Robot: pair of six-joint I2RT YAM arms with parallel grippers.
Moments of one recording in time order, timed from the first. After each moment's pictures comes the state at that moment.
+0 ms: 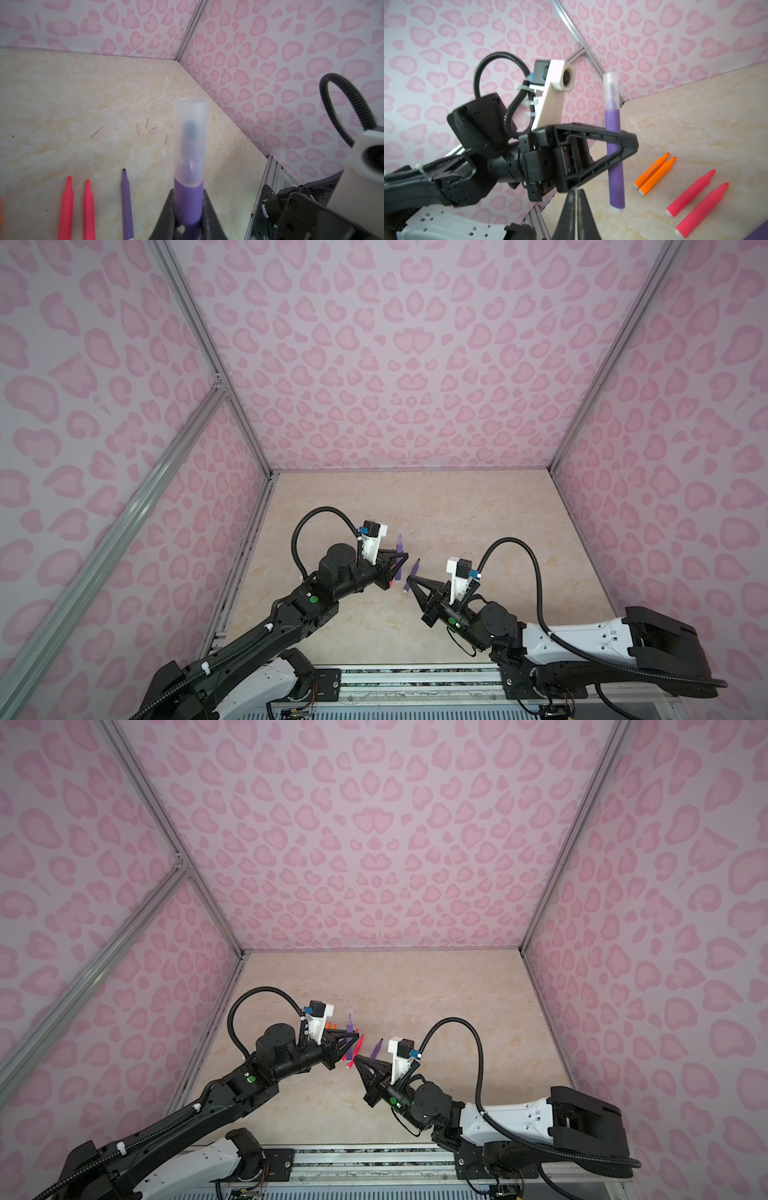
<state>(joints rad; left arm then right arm) -0.71 0.96 0.59 0.12 0.24 -0.45 1.29 1.15 0.38 0.91 0.43 0.64</state>
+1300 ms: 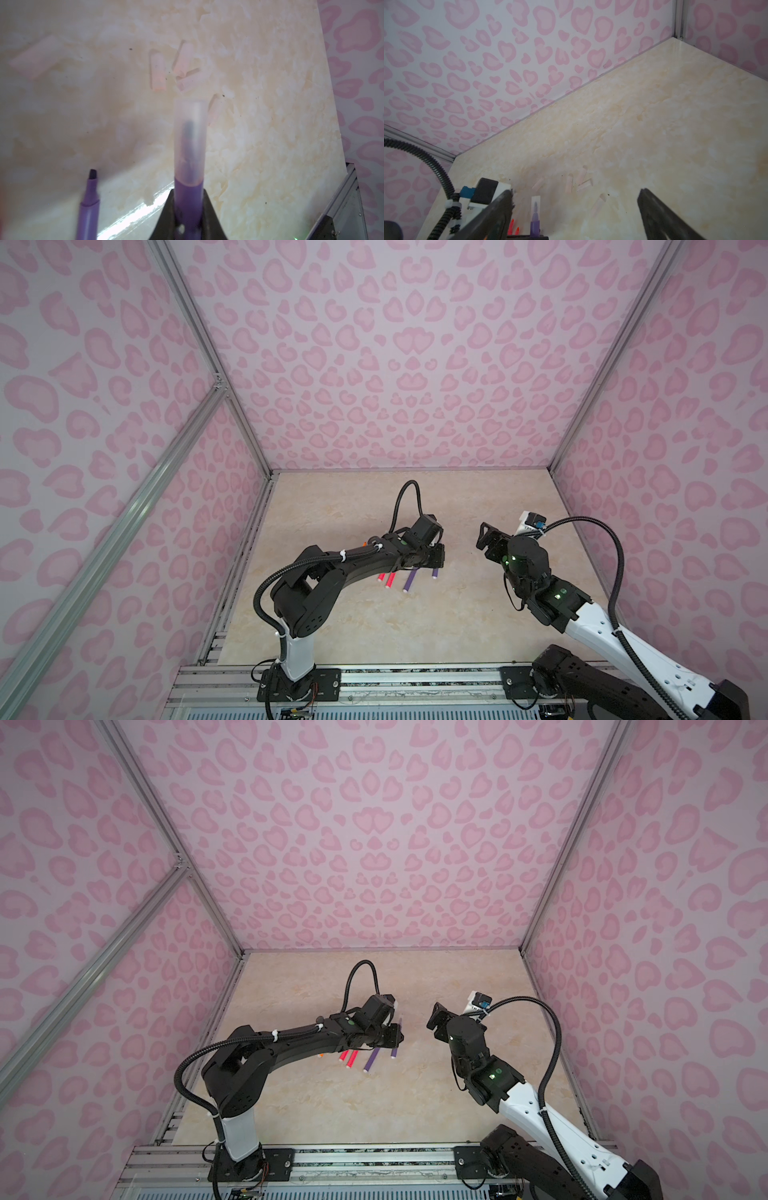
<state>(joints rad) -0.87 1.90 1.27 -0.27 0.13 -0.67 0.56 0.85 0.64 -0.18 0.53 0.73</state>
